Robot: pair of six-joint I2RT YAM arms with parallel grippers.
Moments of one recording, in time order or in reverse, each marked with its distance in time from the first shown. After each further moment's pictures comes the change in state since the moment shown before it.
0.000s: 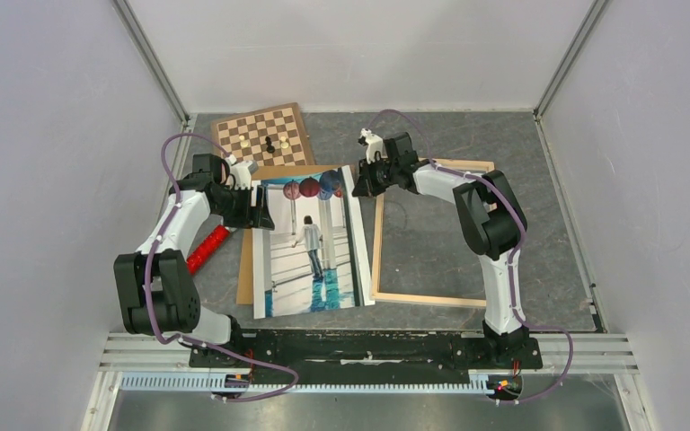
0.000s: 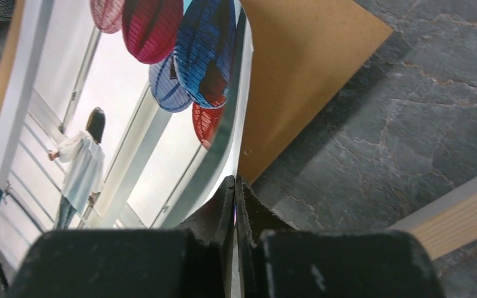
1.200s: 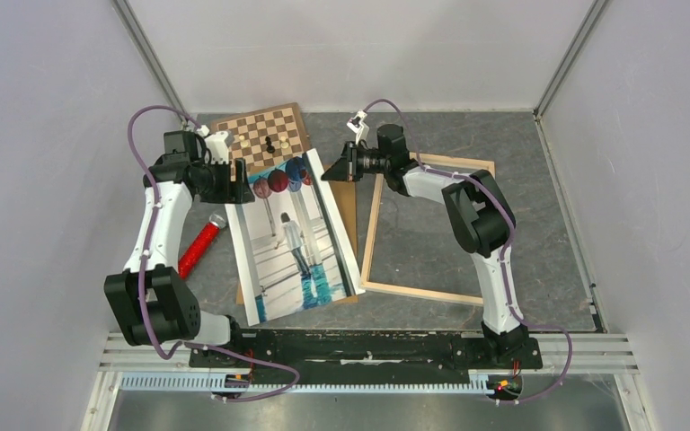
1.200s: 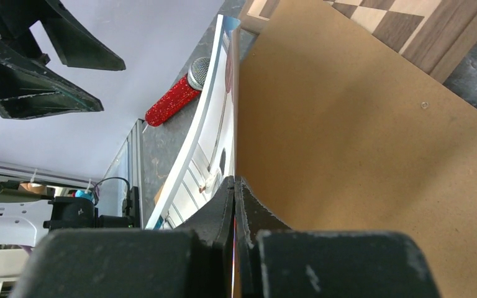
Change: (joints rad) left arm 0.073 -0.053 0.207 -0.064 -0.077 0.008; right arm 0.040 0.069 0.053 0.480 -0.290 0.515
